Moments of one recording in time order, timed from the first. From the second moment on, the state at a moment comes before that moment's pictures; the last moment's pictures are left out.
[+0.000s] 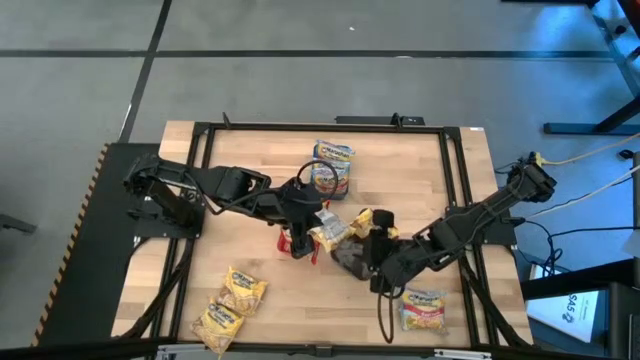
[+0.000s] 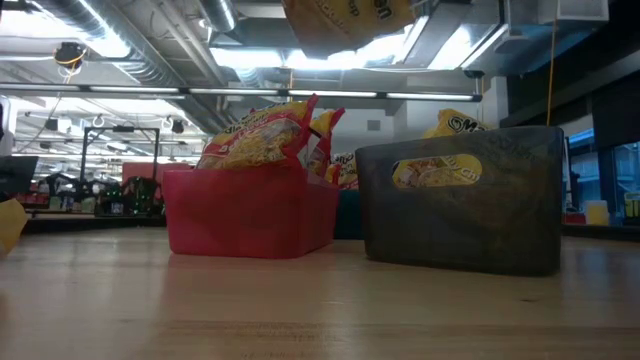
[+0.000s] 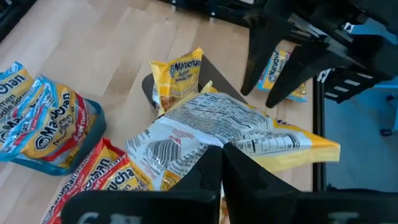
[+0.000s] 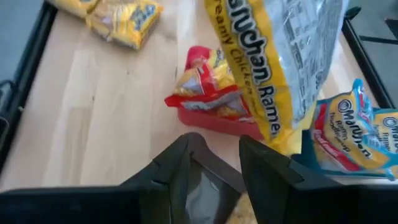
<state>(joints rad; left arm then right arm) -0.25 1.64 1.79 -0.91 -0.21 -0.49 0.56 1.52 1.34 -0.70 0.55 0.35</state>
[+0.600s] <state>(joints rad) -0.23 1.64 1.79 -0.86 -0.19 -0.51 0.53 1.52 1.34 -0.57 0.59 0.26</state>
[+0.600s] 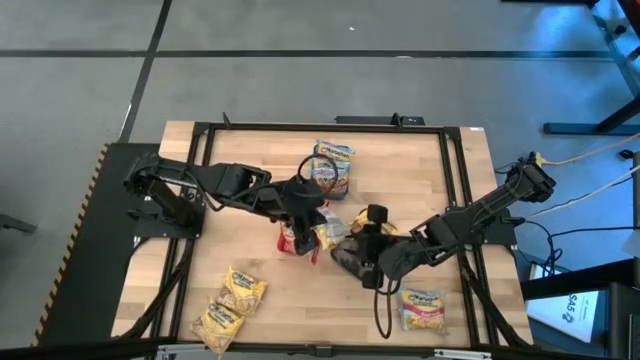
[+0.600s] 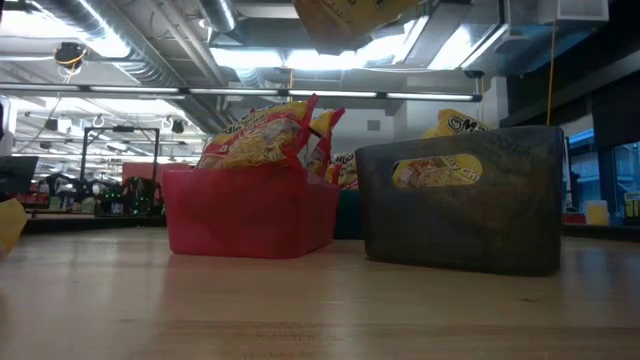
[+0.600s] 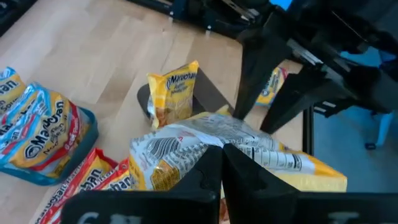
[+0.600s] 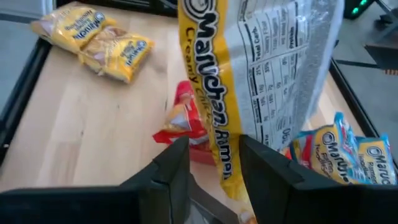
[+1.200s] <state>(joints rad) -0.21 1.64 1.79 -0.83 -0.15 -0.49 0.48 1.52 1.34 -0.55 0.56 0.34</state>
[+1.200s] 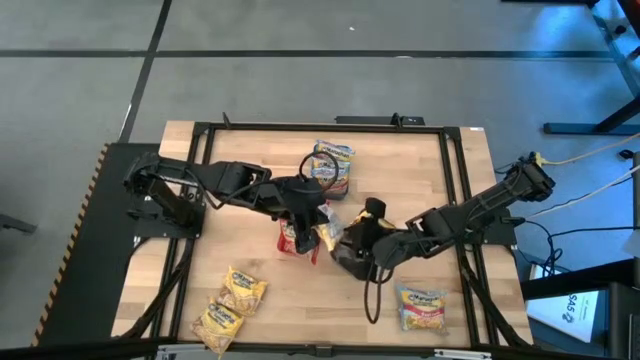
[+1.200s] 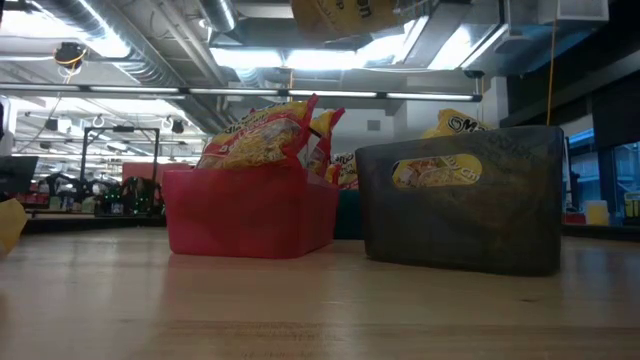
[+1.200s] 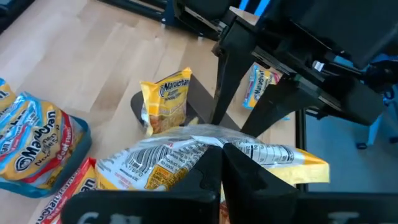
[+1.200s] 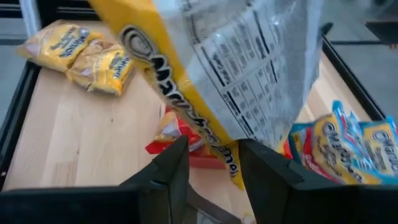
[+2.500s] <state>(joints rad) -0.20 1.64 1.79 -0.85 -0.11 -0.51 0.43 1.53 1.34 -0.63 0.68 0.42</state>
